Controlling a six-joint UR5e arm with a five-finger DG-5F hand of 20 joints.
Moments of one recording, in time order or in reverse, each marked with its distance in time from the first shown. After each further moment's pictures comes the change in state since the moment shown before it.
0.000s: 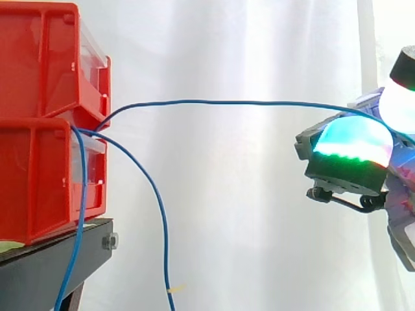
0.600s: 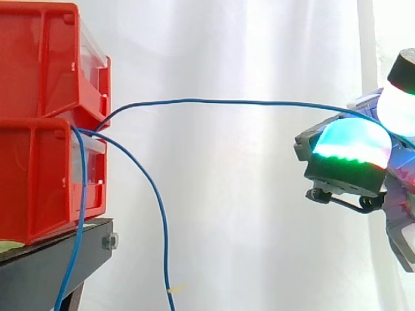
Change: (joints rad) arm -0.001 -0.001 0.000 0.000 0.006 -0.004
